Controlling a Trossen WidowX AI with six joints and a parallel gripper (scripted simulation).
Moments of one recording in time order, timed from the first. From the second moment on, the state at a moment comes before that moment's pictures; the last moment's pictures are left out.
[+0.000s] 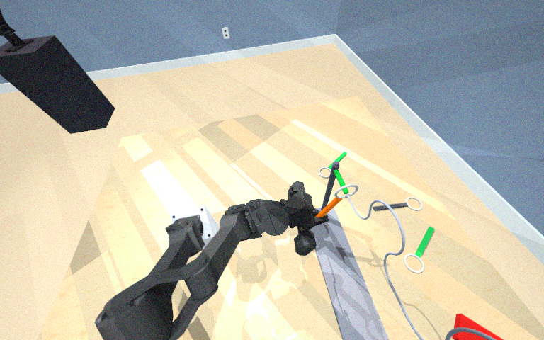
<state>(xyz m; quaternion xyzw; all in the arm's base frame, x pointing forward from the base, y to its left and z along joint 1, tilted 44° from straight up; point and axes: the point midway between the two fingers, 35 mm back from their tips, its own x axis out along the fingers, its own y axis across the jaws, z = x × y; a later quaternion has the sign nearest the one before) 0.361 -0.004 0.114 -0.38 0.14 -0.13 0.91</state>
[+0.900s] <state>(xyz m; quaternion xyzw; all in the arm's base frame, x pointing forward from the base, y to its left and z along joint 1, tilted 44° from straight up) 0.362 -0.006 0.095 -0.37 0.14 -0.14 0.91</state>
